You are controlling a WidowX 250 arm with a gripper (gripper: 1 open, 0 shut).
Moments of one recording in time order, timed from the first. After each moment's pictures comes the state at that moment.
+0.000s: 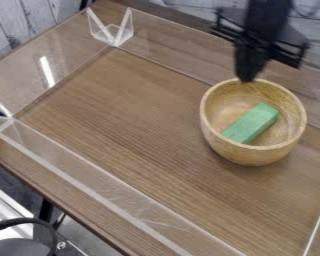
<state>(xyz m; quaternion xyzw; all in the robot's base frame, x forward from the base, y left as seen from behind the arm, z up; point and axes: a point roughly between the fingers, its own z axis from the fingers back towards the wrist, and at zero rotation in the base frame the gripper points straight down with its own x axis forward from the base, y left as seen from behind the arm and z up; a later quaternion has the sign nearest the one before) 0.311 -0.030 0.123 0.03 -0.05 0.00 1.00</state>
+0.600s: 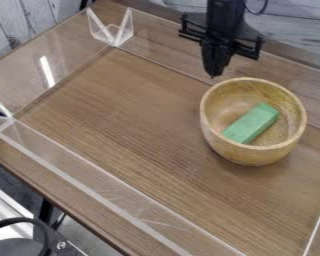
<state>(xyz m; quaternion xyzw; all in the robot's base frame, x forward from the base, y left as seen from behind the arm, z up) 0.334 -0.006 0.095 0.02 -0.06 0.02 1.00</state>
